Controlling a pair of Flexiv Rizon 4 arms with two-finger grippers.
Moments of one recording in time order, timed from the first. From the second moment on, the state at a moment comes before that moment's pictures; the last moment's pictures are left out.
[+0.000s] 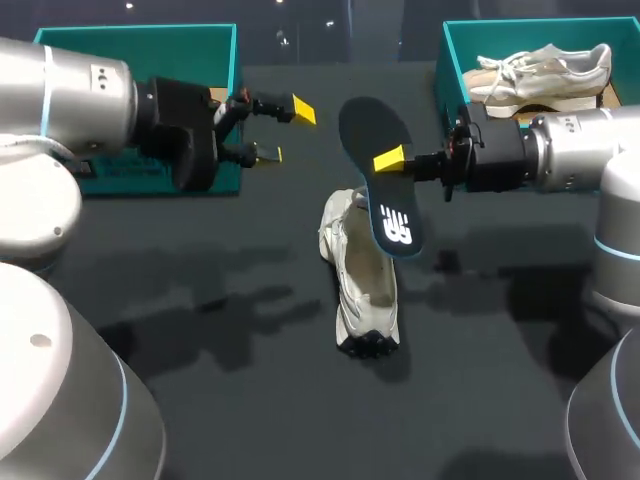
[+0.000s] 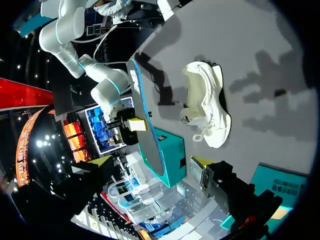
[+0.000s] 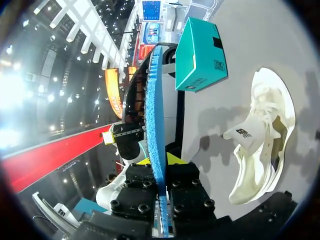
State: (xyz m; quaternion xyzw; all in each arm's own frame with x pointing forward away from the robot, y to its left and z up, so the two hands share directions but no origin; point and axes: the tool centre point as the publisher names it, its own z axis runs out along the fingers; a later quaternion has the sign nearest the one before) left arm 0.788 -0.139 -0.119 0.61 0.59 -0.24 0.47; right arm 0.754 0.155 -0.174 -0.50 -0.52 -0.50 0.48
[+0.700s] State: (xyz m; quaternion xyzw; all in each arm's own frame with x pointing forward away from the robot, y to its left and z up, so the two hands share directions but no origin) left arm 0.803 -0.149 -0.092 0.67 0.60 -0.21 0.38; right arm 0.750 0.156 -0.192 -0.49 -0.51 -0.51 0.49
